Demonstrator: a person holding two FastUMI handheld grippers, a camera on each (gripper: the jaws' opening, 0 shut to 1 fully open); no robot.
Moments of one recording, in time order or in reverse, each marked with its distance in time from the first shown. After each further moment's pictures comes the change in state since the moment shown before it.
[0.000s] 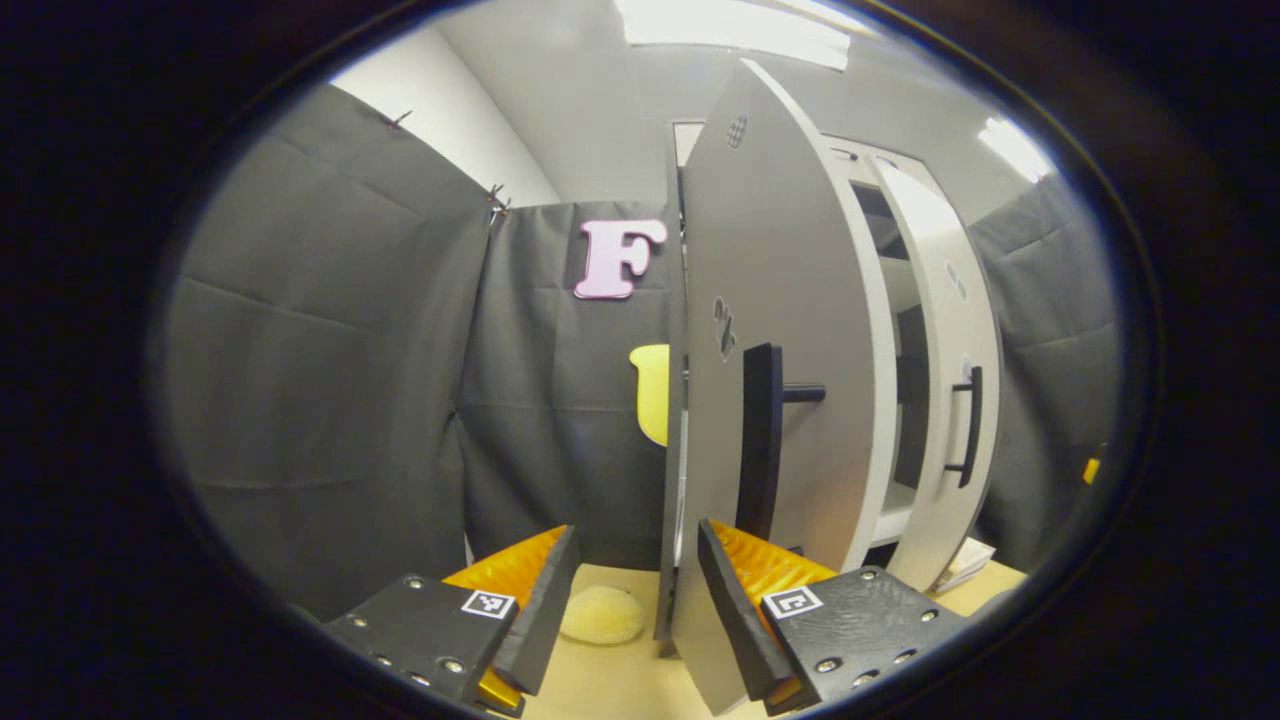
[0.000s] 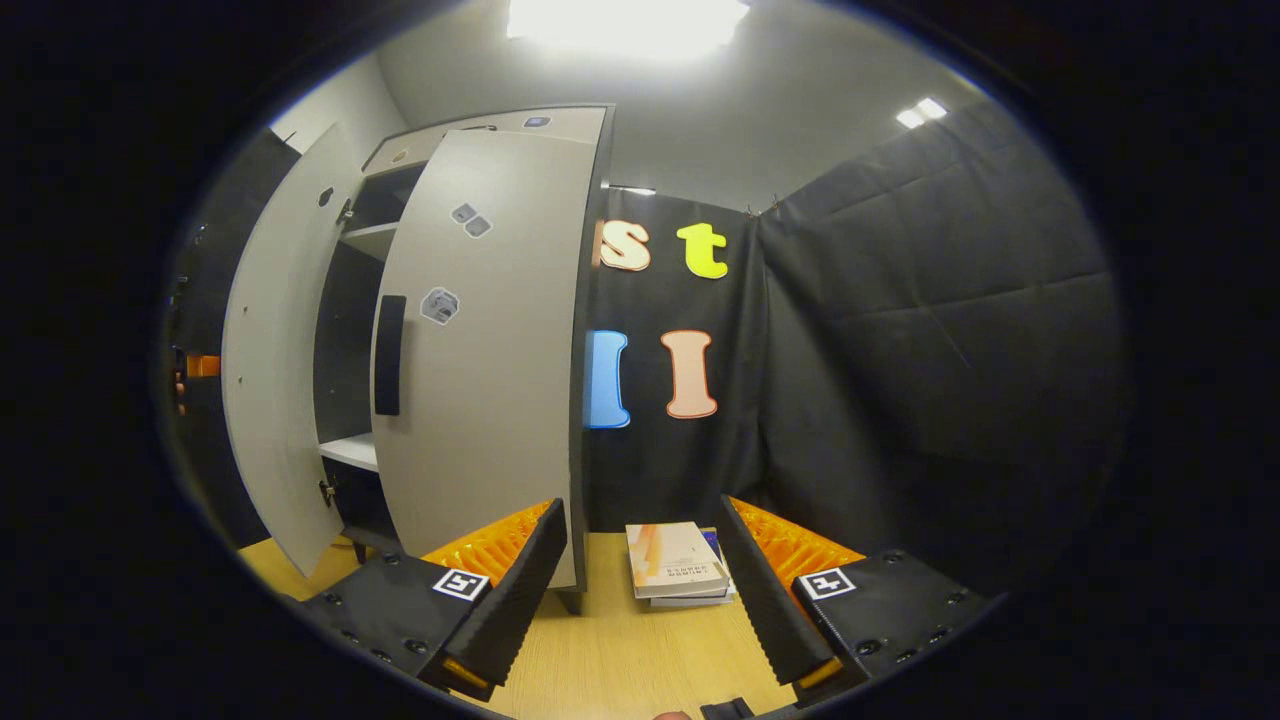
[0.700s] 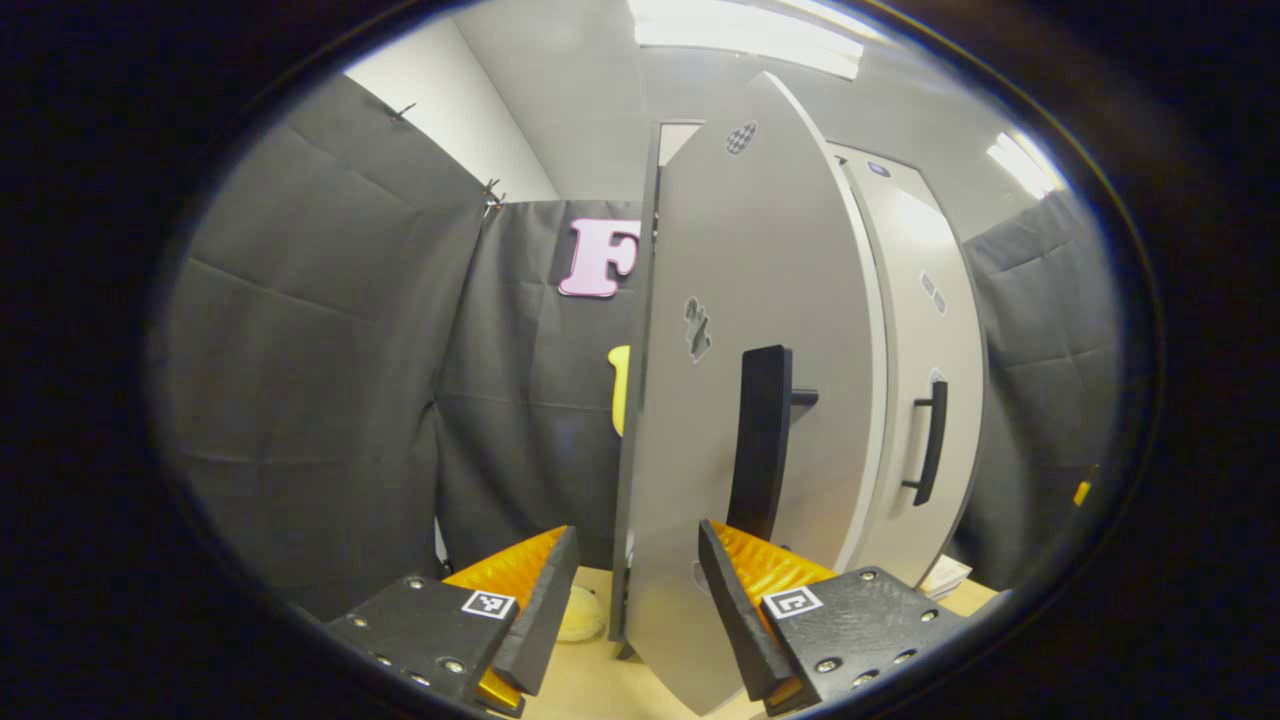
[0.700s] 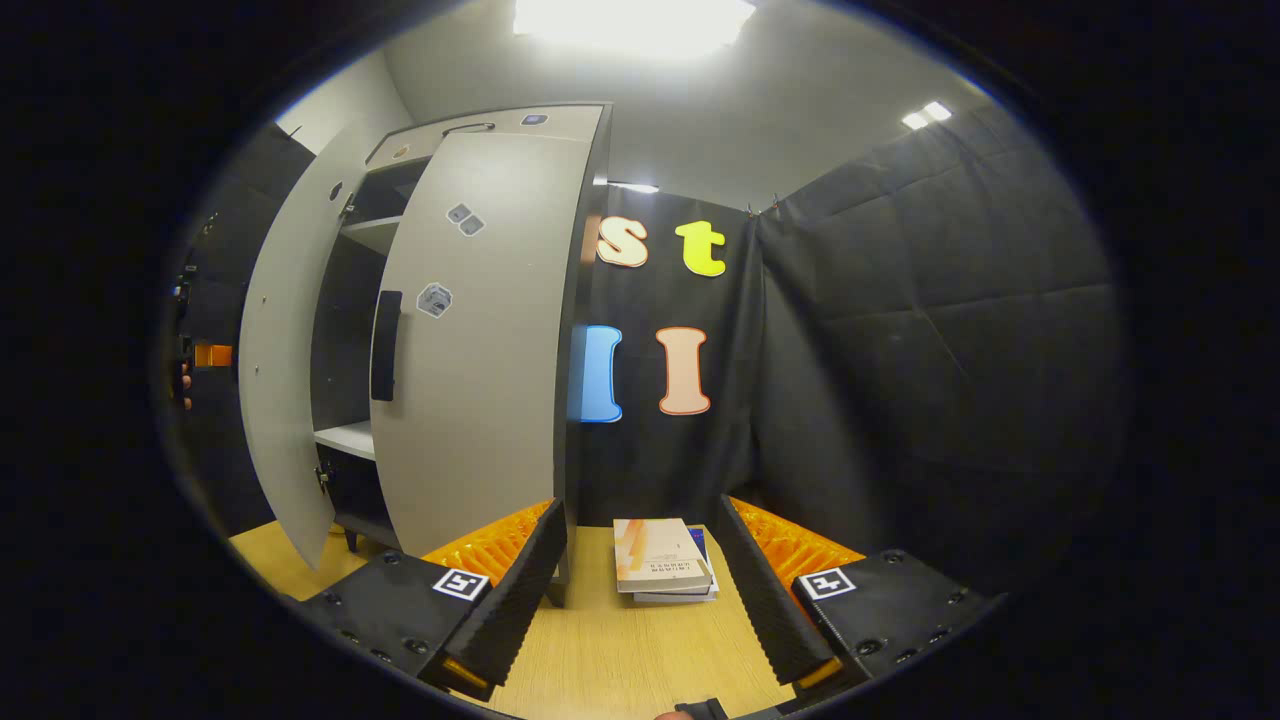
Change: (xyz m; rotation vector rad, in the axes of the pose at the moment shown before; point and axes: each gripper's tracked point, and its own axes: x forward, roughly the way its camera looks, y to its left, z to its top) left arm 0.006 -0.048 -0.005 -0.042 -0.005 -0.050; right arm -0.008 -0.021 -0.004 -0.030 0.009 -0.005
